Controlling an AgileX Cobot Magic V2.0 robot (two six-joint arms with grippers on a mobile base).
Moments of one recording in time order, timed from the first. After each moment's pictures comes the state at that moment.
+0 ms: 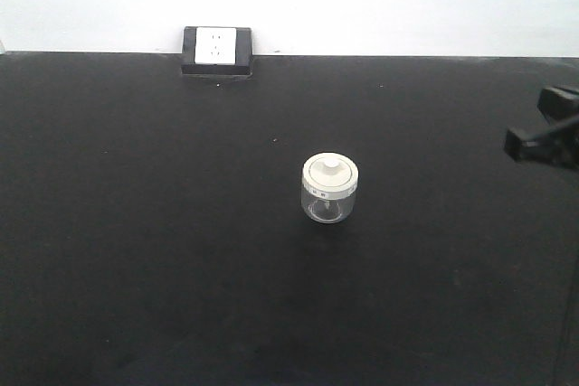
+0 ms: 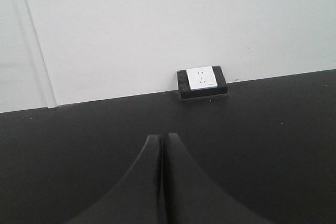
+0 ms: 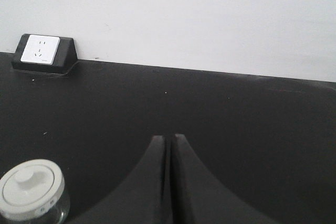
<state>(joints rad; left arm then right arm) -0.04 0.16 -0.20 0.06 0.14 -0.01 0.09 1.00 -0.67 -1.16 0.00 1.09</state>
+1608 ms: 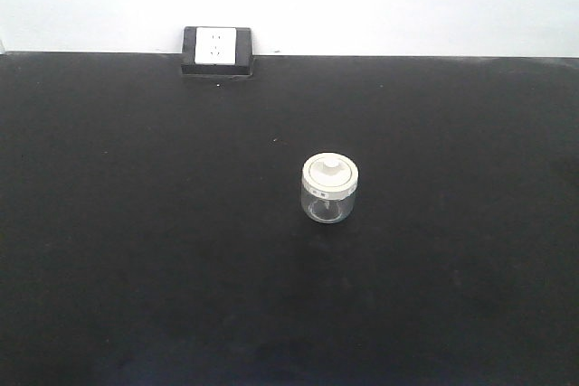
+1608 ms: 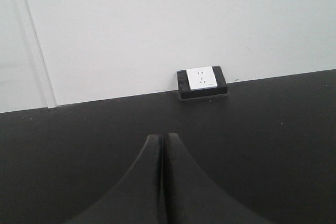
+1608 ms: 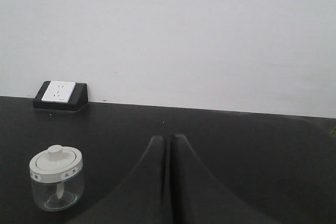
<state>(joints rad) -0.04 0.16 -0.20 0.06 0.14 -0.01 0.09 0.22 -0.18 -1.16 0.01 1.09</state>
